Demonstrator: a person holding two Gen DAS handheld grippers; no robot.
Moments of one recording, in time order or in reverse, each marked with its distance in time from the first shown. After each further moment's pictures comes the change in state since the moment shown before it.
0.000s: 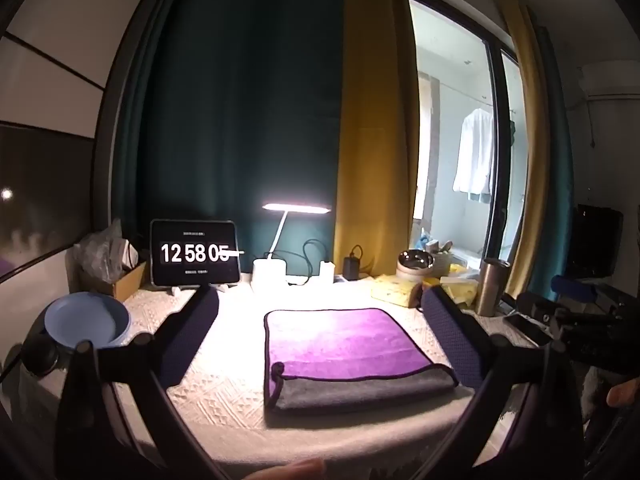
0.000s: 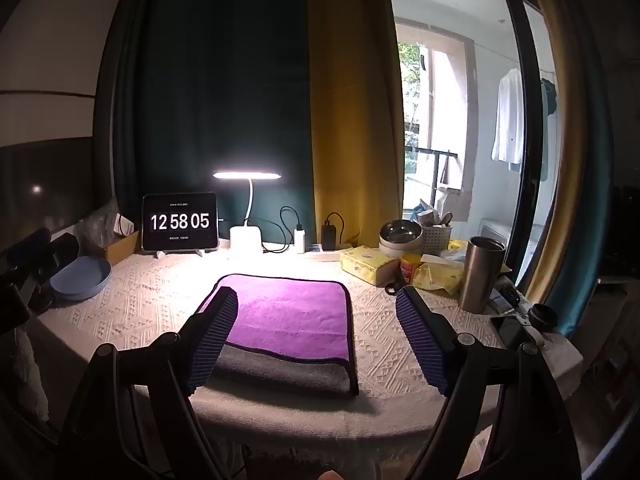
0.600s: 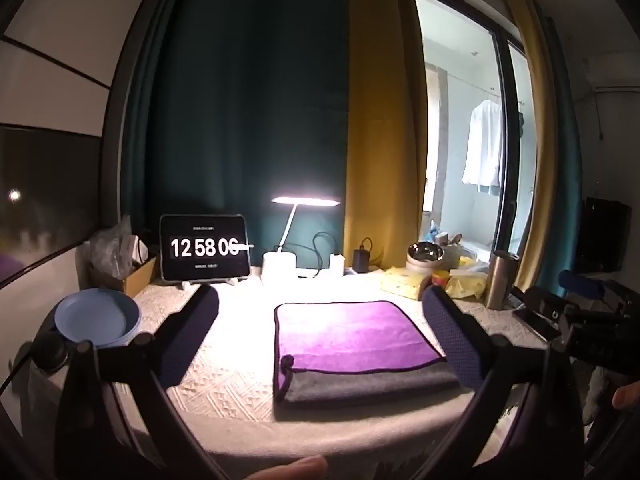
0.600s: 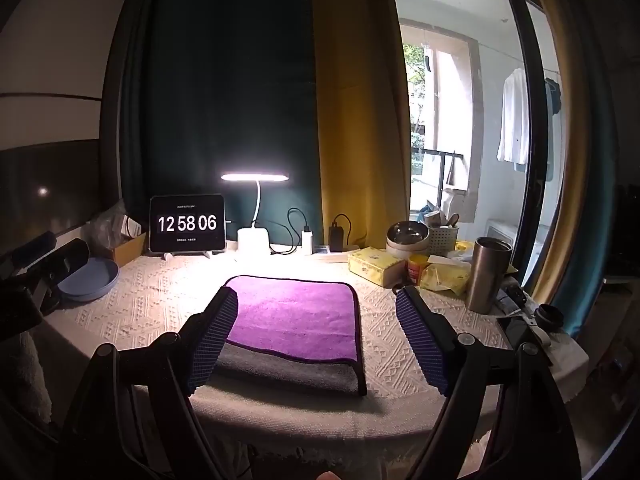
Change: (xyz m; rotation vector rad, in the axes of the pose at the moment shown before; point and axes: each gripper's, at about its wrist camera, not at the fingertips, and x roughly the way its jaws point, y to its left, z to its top) left arm 0.001 -0.003 0.002 0.000 0.041 0.037; right arm -0.002 0.004 -0.002 0.000 -0.011 0.026
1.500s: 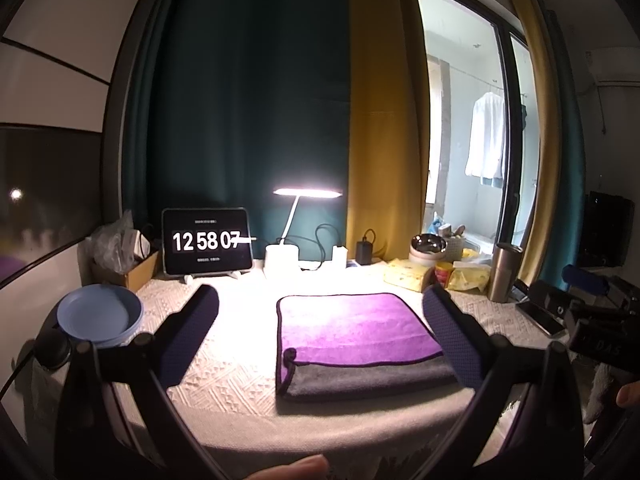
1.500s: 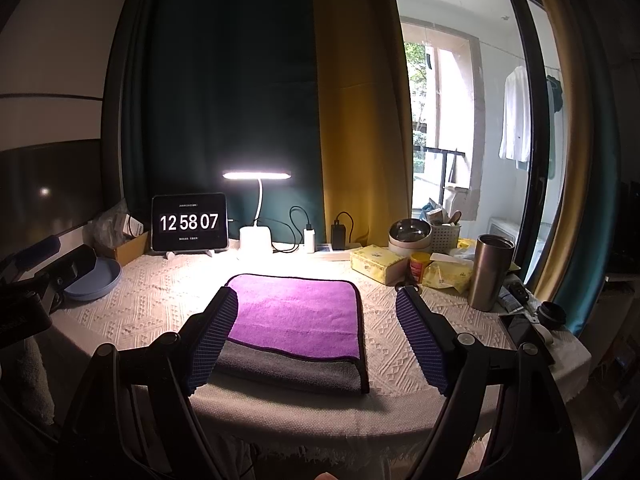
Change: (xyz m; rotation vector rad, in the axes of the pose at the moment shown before) left arm 0.003 -0.002 -0.003 0.010 0.027 0.012; right arm 0.000 -0.001 -0.003 0.006 0.001 0.006
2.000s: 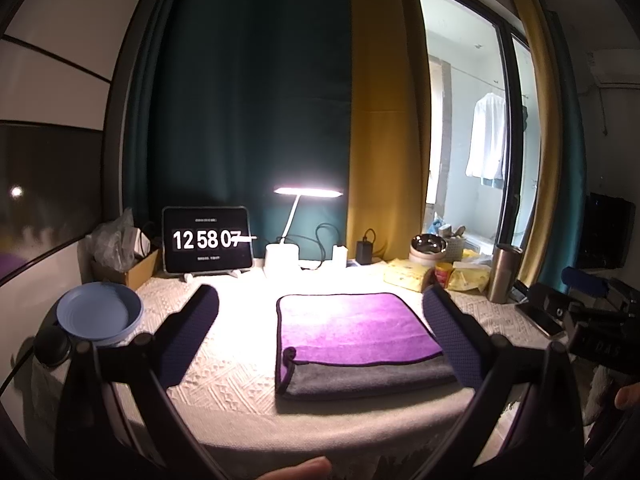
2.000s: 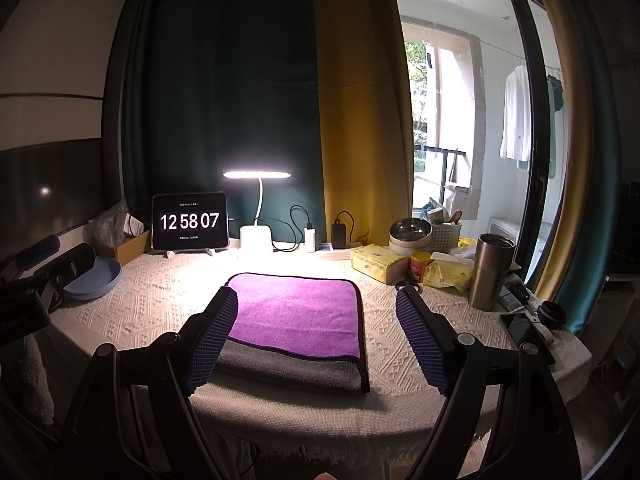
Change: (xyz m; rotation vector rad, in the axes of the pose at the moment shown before) left arm 0.000 0.001 -0.001 -0.006 0.003 0.000; right arm 0.000 0.001 0.000 -0.001 0.001 0.000
